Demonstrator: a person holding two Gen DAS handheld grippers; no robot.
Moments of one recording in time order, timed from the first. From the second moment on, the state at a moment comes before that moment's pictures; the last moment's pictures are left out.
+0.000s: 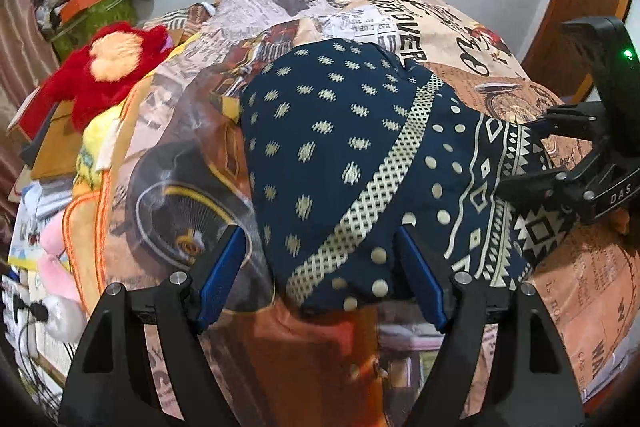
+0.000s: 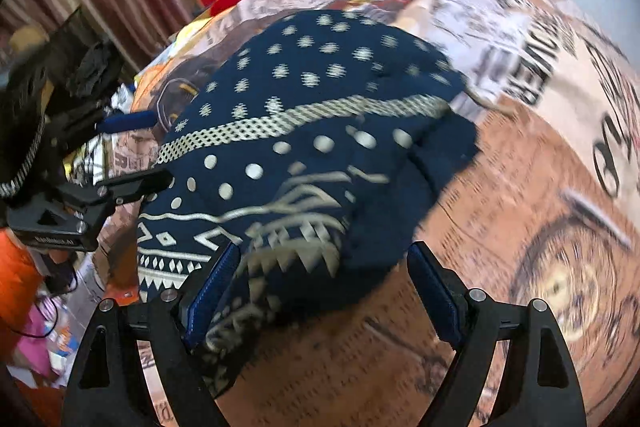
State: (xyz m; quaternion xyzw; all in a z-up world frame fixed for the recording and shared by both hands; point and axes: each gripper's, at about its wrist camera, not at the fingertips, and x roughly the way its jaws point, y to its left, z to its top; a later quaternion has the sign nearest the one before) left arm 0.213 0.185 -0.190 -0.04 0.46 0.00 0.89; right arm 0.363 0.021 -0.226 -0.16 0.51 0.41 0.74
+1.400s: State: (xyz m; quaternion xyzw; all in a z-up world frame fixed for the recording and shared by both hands) left arm 0.015 0.090 0.048 -0.04 0.07 0.12 0.99; right arm 0.123 -0.090 0.027 0.01 0.08 0.33 0.94
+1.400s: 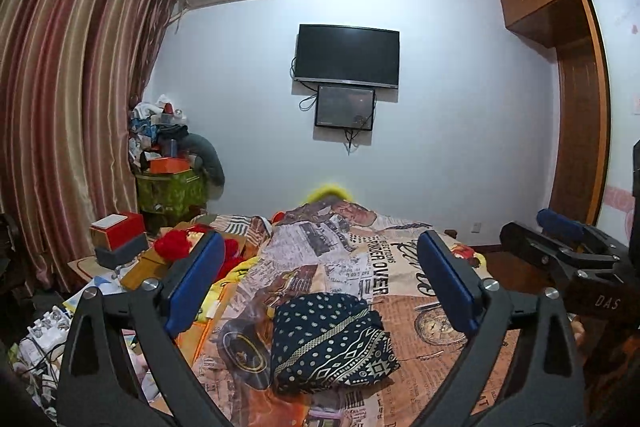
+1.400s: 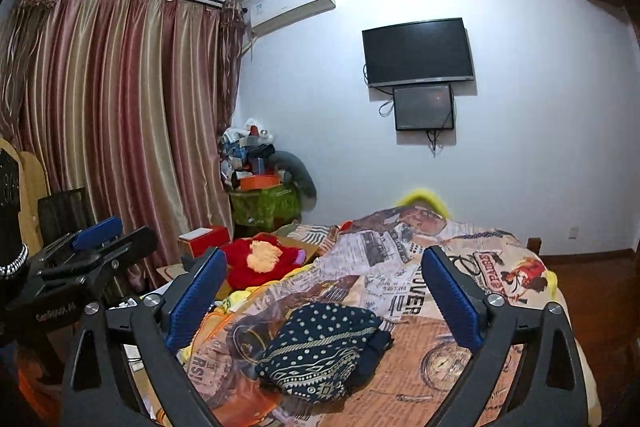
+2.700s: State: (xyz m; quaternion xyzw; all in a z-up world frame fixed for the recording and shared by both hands) left arm 0.022 0.090 0.029 -0.04 0.10 0.12 0.99; right arm 0.119 -0.088 0.008 0.00 0.10 0.30 0.95
